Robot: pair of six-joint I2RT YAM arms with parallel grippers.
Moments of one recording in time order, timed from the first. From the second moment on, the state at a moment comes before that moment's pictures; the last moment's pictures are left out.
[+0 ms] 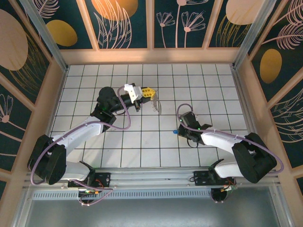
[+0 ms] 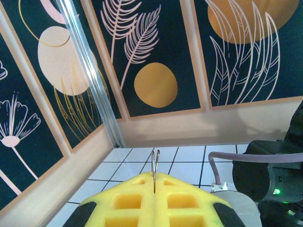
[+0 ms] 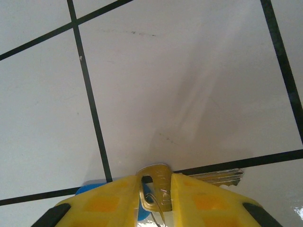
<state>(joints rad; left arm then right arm) -0.57 1.37 0.84 0.67 0.69 0.16 0.61 1.33 0.50 -0.21 0.16 0.83</state>
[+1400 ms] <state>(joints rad) -0.57 1.37 0.84 0.67 0.69 0.16 0.61 1.28 0.47 -0.22 0.13 0.84</state>
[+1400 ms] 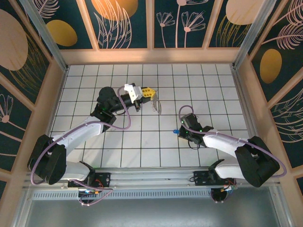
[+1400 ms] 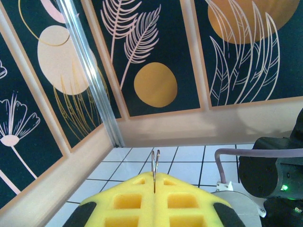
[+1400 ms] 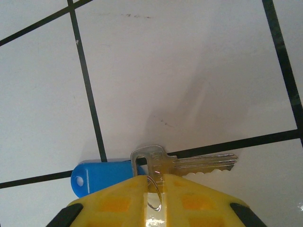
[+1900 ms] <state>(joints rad) -0.57 1.37 0.84 0.67 0.70 0.15 0.61 1.28 0.47 -0.21 0.13 0.83</state>
